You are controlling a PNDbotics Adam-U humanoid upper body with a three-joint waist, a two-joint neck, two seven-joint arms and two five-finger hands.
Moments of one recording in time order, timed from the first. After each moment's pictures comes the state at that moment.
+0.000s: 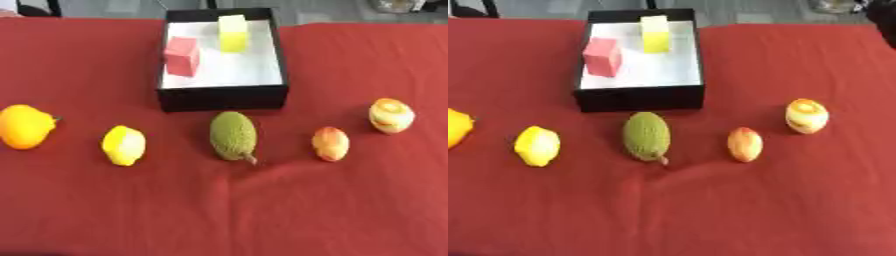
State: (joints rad) left arm -0.73 0.69 0.04 -1.31 0.37 -0.05 0.46; right arm -0.55 -0.97 0.05 -1.71 -0.53 -0.01 0.14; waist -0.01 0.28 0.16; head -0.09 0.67
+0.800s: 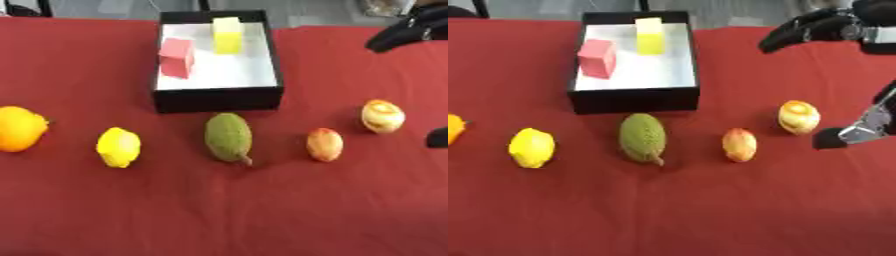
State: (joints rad) left arm -0.72 0.71 0.04 -1.31 0.37 -0.04 0.45; right arm -0.42 -1.17 0.02 -1.98 -0.01 -0.29 0.68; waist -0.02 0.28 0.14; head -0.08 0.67
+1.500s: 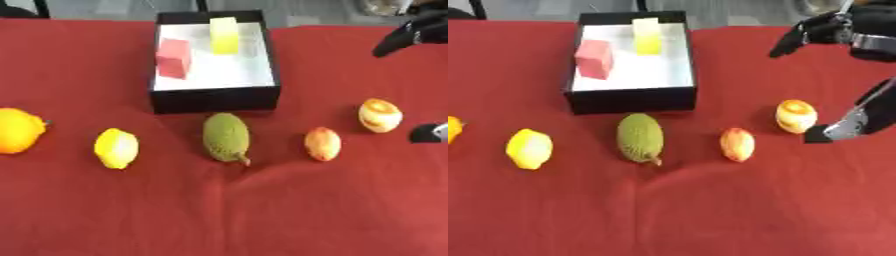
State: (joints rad) left arm -0.72 0.71 0.04 -1.31 0.37 -0.04 0.45; right arm -0.37 -1.15 0.05 -1.97 0.16 -0.13 0.48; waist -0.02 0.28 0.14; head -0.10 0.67
